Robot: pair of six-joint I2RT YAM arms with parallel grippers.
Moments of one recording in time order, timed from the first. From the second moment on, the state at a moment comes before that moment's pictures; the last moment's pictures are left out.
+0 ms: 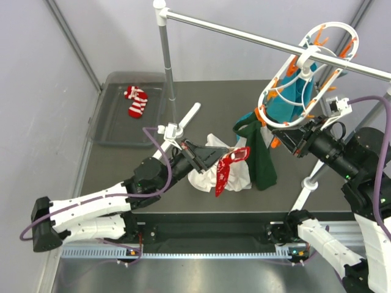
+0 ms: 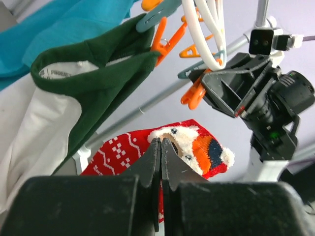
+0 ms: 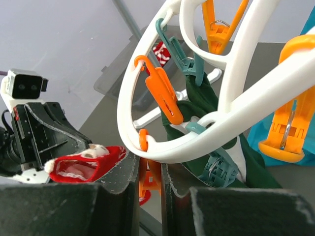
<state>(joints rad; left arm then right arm) -1.14 0.95 0.73 0.50 -0.17 -0.96 0.34 0.72 1.37 -0.75 -0.32 0.37</state>
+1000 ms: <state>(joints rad) -1.46 1.21 0.95 0.73 -0.78 -0.52 0.34 0.68 1.33 -0.67 -0.32 0.65</state>
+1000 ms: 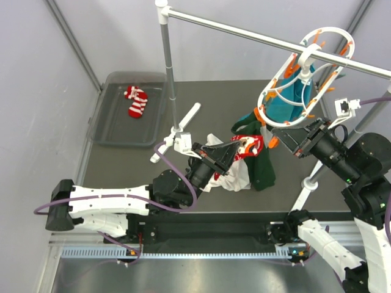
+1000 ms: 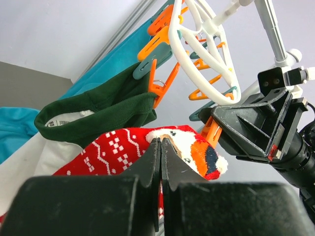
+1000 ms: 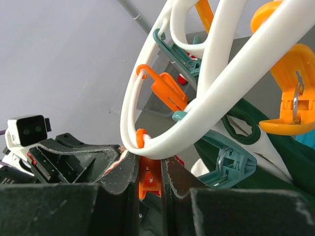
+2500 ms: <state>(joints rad) -1.46 1.25 0.98 0.75 -0.77 -0.52 0.34 0.66 1.30 -0.63 -0.34 0.71</state>
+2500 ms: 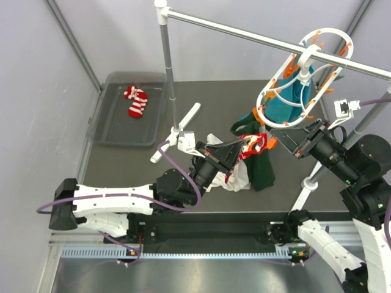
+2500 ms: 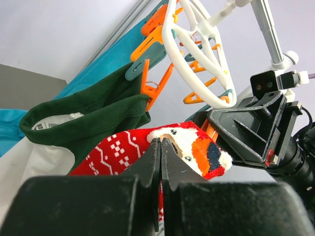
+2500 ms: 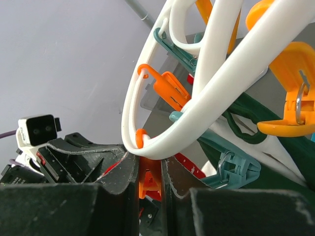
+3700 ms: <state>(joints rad) -1.46 1.32 1.03 0.76 -0.74 -0.58 0.34 0.63 1.28 -0.61 -0.33 0.71</state>
